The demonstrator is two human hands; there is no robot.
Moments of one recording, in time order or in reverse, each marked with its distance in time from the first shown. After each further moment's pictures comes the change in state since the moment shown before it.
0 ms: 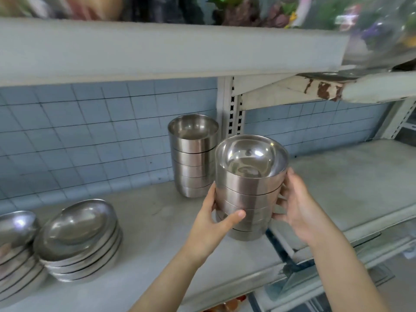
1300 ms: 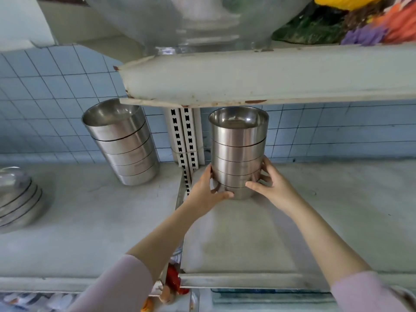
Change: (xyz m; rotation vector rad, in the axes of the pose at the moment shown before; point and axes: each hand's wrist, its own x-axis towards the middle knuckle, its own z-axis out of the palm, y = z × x) left_hand 0.174 -0.035 0.188 0.309 0.282 -0.167; right_hand 0.193 0.004 -0.218 -0.437 -0.392 -0.265
